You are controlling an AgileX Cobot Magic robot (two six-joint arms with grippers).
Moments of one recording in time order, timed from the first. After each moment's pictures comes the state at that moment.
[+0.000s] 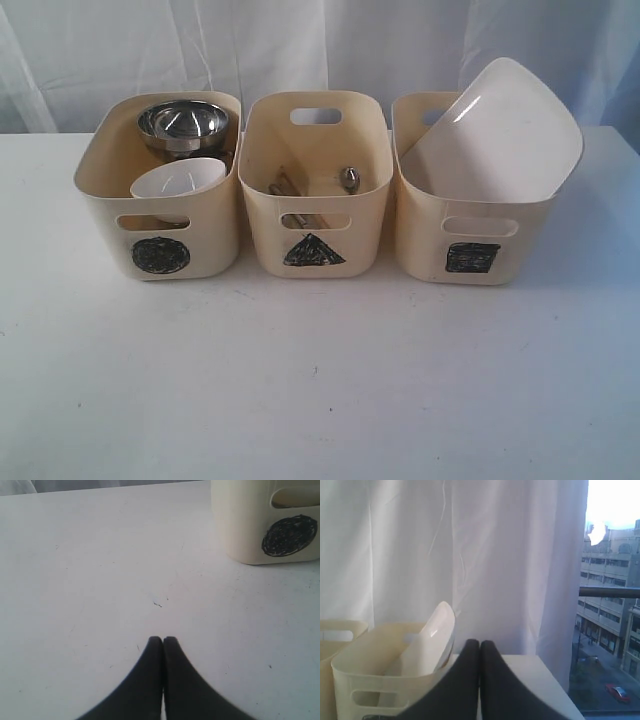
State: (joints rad) left arm 0.13 0.00 0.02 -0.26 0.40 0.34; right arm 0.05 0.01 -0.05 1.06 -0.11 -1.10
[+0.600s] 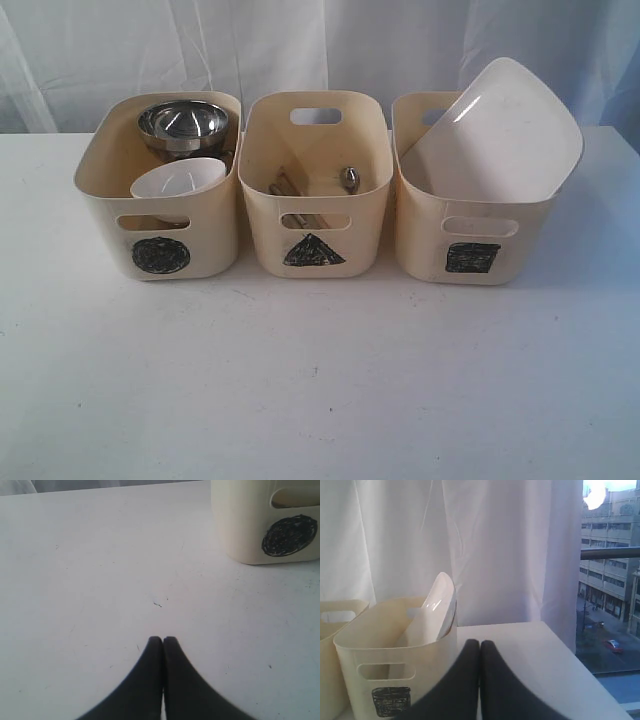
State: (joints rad) left arm 0.13 0.00 0.02 -0.26 0.40 0.34; right arm 0.05 0.01 0.00 1.50 -0.12 -1.45
